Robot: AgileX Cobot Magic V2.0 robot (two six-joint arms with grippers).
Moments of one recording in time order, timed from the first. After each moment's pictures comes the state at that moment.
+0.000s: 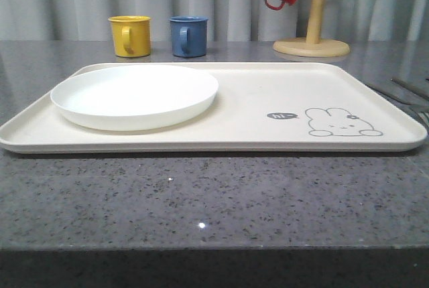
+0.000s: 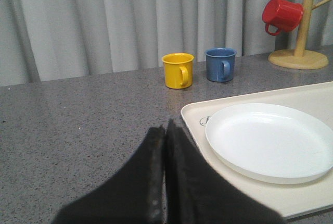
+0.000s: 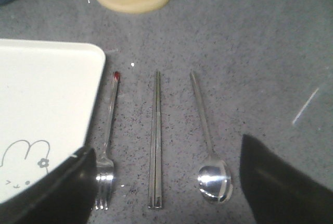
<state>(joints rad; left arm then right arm) -0.15 0.13 -0.37 -0.13 0.36 0.23 0.01 0.77 -0.72 -0.02 0.52 0.06</state>
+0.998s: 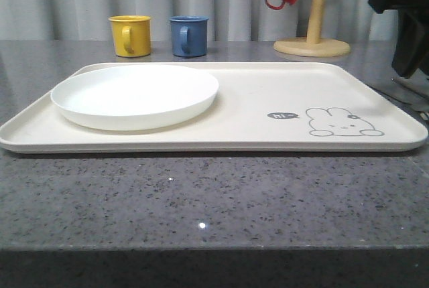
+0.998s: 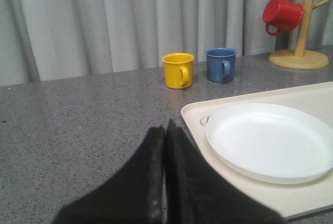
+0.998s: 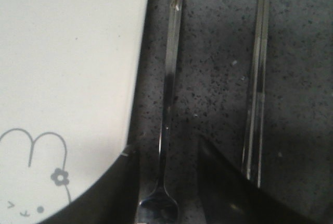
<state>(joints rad) -0.15 0.13 -0.37 -0.13 0.36 0.23 0.13 1.50 -1.15 0.06 0.80 0.06</state>
